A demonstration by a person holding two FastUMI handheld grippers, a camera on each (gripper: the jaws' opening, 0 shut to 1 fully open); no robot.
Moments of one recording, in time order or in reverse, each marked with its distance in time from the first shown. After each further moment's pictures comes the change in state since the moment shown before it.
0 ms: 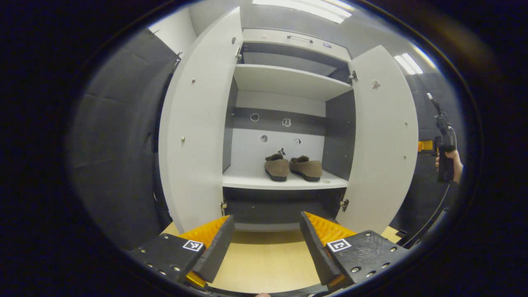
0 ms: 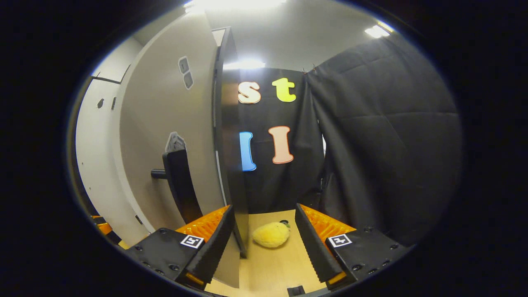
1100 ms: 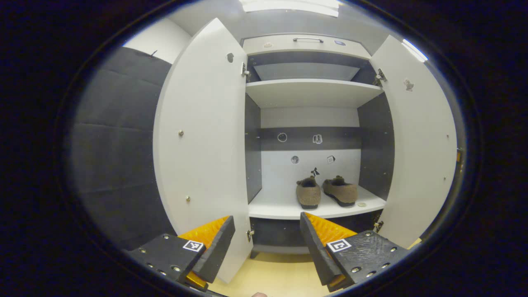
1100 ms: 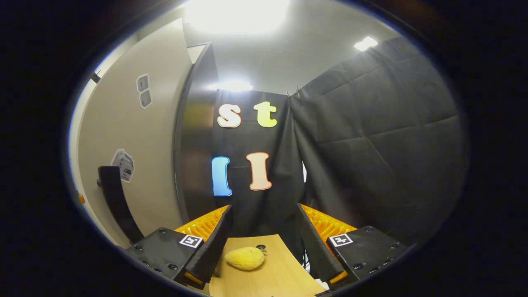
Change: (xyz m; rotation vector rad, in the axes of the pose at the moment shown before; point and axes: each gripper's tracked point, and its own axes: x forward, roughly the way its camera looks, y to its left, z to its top) left arm 0.034 0.008 0.077 0.051 -0.079 0.289; right arm 0.030 -0.069 0.040 -0.043 -0.214 -0.054
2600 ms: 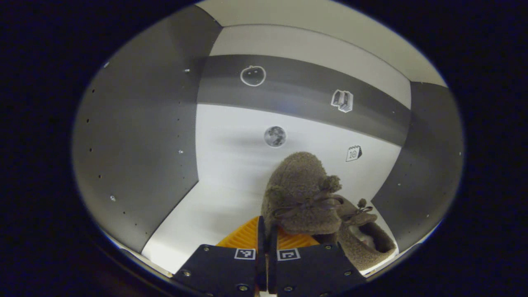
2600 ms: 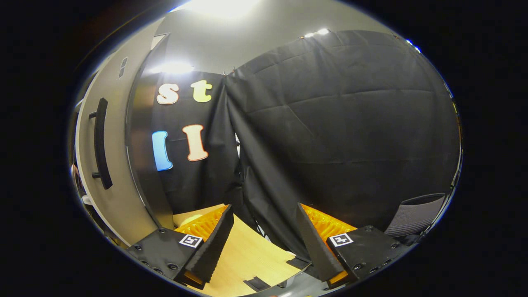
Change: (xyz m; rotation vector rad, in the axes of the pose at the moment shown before) left arm 0.340 -0.082 -0.036 -0.089 0.367 -0.163; right arm -0.127 -0.084 -0.115 0.076 0.164 -0.489
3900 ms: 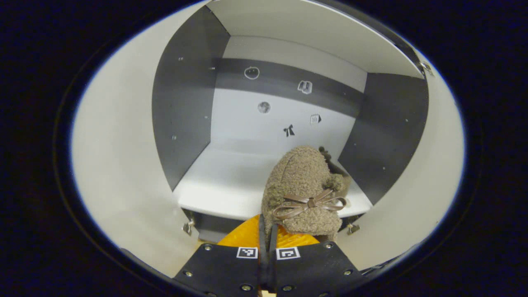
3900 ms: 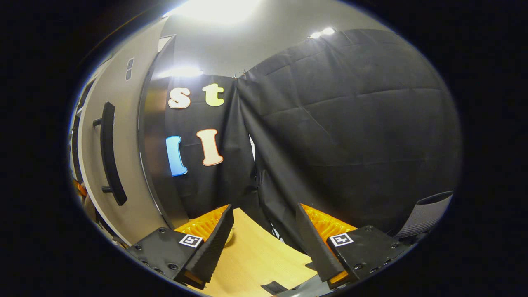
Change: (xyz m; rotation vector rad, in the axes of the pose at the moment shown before) left arm -0.146 0.008 -0.058 -0.009 0.067 -0.075; right arm 0.000 0.029 0.018 0.016 -0.039 0.050
